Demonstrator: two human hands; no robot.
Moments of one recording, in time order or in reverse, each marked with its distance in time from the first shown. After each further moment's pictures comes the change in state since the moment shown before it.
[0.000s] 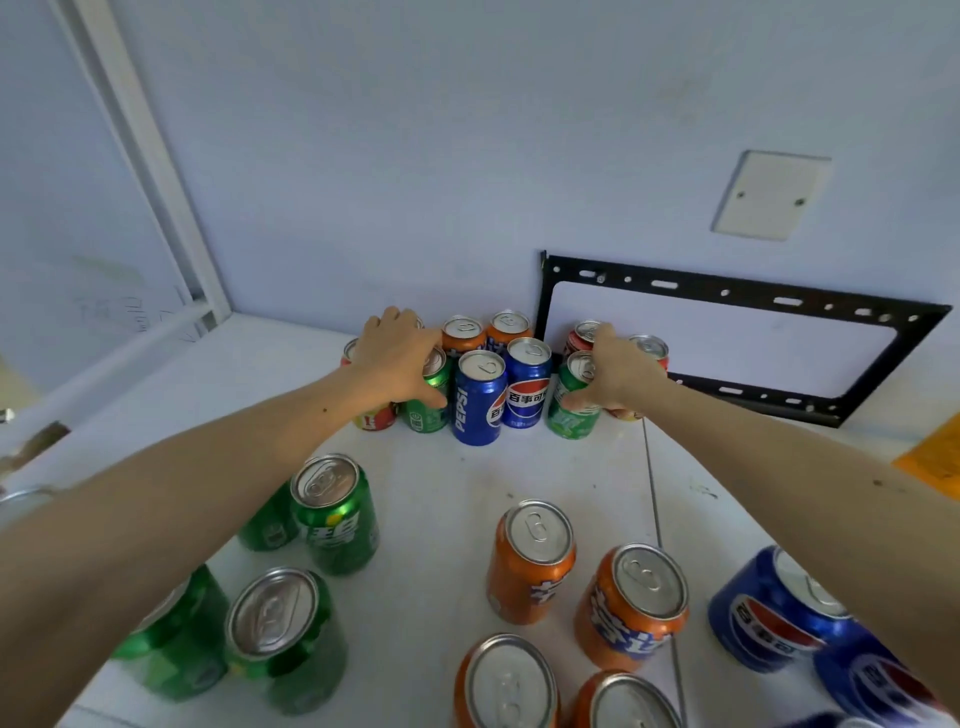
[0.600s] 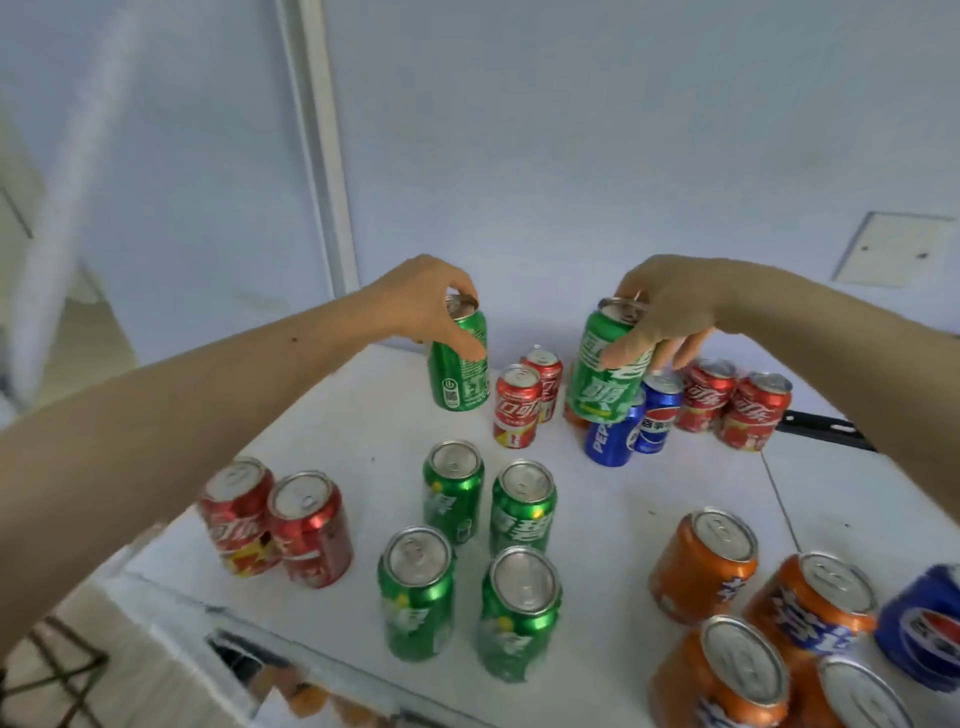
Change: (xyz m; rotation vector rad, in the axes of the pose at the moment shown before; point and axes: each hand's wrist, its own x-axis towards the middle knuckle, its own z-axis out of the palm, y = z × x) left_hand -0.099 -0.140 -0.123 -0.420 0.060 0.032; right_hand -0.115 -0.181 -0.102 0.052 -0.209 -0.212
